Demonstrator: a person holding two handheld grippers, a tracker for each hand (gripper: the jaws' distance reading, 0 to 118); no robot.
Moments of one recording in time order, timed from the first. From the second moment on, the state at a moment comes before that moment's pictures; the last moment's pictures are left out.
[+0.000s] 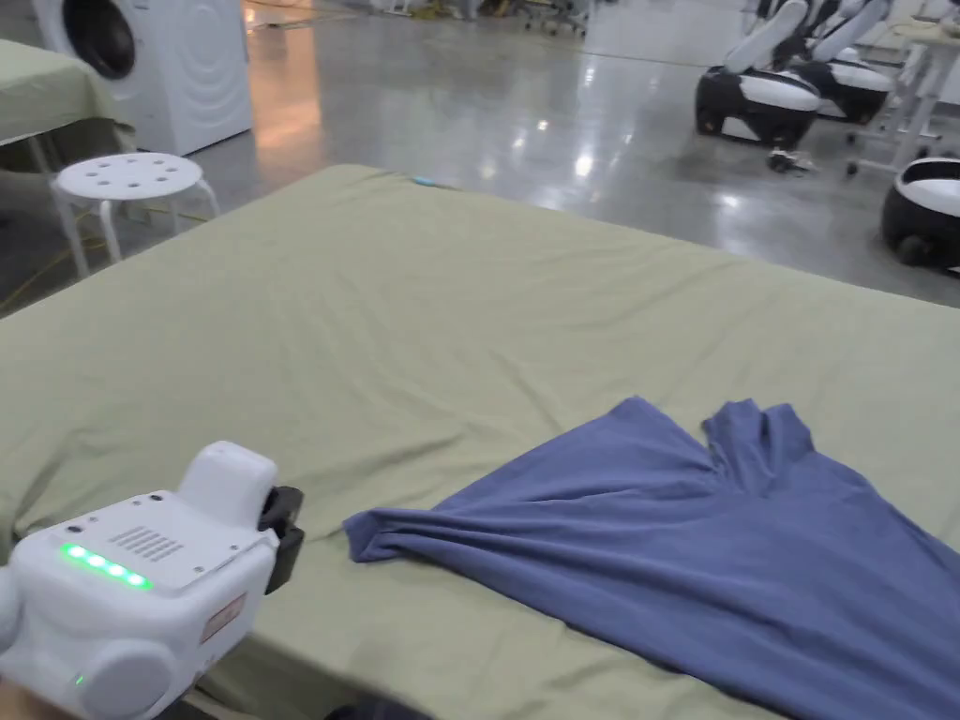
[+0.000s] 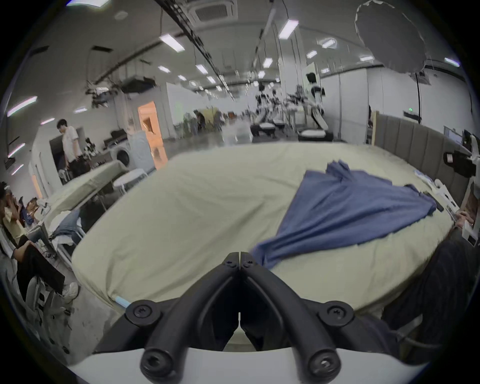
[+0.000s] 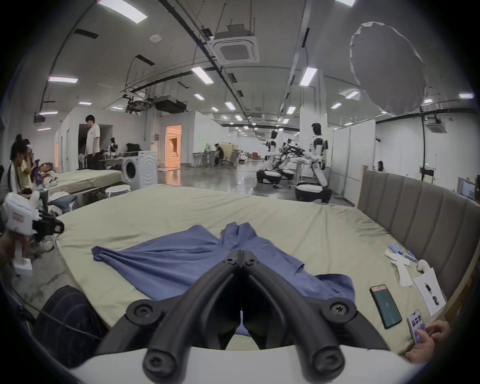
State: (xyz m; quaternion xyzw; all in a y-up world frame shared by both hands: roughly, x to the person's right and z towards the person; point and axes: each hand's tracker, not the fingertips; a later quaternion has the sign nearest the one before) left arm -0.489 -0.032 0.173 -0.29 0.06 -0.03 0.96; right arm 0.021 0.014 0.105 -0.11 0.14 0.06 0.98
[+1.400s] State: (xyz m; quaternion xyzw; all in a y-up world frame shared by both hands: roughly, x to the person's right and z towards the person) left arm -0.489 -0.082 0.070 -0.31 -0.07 0.06 0.95; right arm 0.033 -0.004 -0.170 -0.34 0.10 0.15 0.92
